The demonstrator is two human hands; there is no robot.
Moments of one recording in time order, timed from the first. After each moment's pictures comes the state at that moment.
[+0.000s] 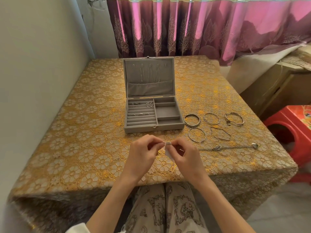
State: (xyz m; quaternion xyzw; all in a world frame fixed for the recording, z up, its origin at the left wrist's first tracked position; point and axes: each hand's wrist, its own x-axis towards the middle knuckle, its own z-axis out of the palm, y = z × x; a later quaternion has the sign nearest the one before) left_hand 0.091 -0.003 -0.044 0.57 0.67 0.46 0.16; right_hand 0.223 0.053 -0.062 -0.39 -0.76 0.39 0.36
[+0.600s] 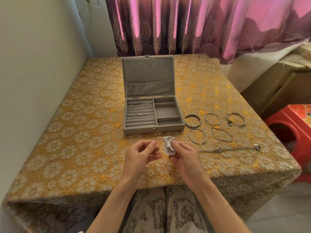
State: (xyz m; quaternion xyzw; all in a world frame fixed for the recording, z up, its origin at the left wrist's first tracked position) left_hand 0.093 -0.001 -0.053 0.25 0.59 0.63 0.44; right_hand 0.213 0.058 -0.061 -0.38 -0.33 0.78 0.37
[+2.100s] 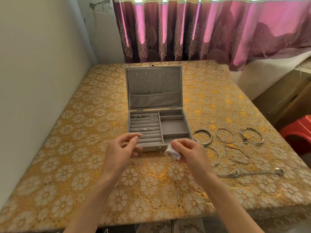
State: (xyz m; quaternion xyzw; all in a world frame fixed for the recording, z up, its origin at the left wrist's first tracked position) left_hand 0.019 0.039 -0.039 0.33 0.70 0.57 0.29; right_hand 0.187 0.121 -0.055 -0.41 -0.52 0.67 0.34
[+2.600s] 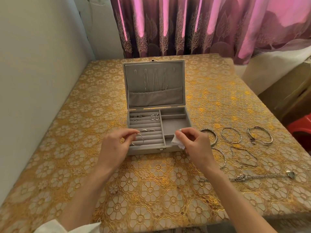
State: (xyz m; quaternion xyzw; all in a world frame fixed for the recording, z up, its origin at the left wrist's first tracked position) left_hand -0.017 0.061 -0.053 0.52 0.74 0.42 0.09; right_hand 0.177 0.158 -0.068 -0.42 -0.66 0.49 0.39
